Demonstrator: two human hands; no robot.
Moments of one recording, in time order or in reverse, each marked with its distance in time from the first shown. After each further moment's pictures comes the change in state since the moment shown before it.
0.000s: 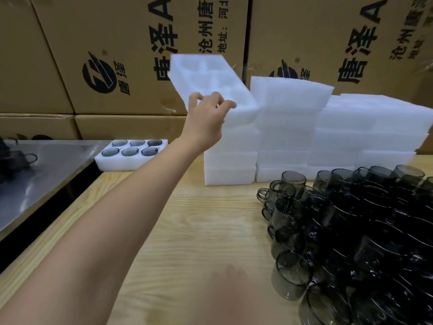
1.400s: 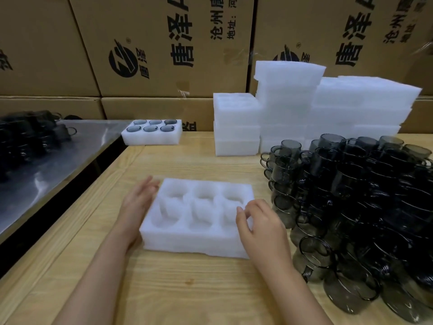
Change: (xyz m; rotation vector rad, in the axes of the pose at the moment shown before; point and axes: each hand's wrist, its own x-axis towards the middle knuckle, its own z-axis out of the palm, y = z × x) left_hand -0.294 -0.019 -0.098 -1.293 -0.052 -1.229; right_hand -0.024 0.016 -0.056 0.302 0.181 -0.057
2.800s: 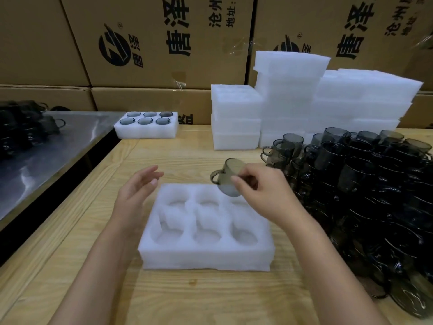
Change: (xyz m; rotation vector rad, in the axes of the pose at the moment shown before) left_hand -0.016 0.025 0.012 0.122 -0.094 0.223; right_hand 0.067 -0.021 -0.029 0.160 -0.227 -0.133
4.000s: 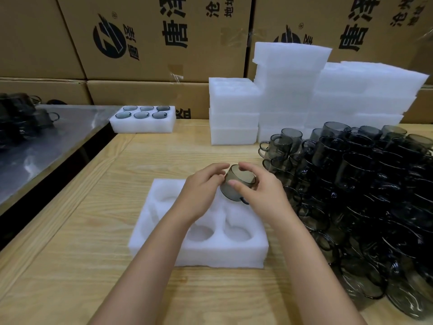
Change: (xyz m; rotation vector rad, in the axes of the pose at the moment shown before) left_hand -0.001 0.023 0.116 0.238 -0.307 -0.103; right_hand -0.004 0.032 0.019 0.238 0.043 0.233
